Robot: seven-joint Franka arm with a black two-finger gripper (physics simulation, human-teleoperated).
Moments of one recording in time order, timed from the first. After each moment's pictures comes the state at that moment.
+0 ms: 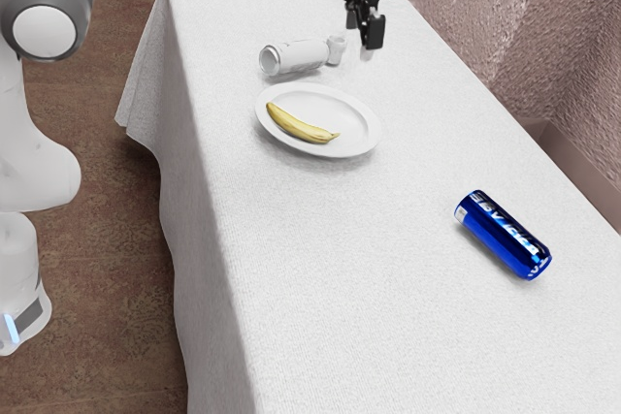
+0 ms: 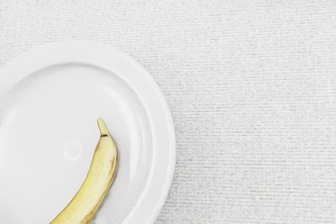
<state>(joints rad) -1.46 0.04 1.58 -1.39 0.10 1.62 0.12</state>
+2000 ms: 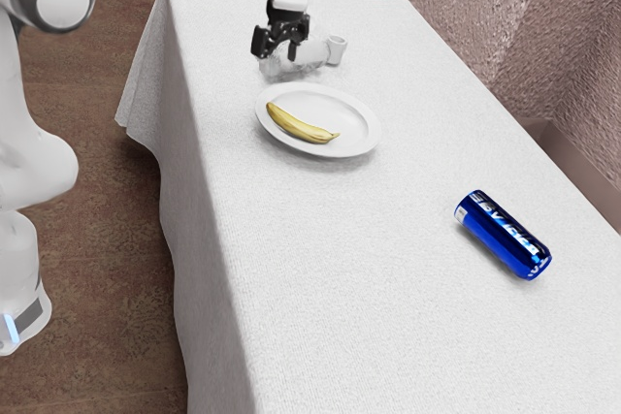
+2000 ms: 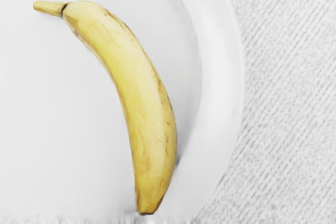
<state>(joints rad) -1.16 -0.05 1.63 -1.73 0.01 1.79 1.44</state>
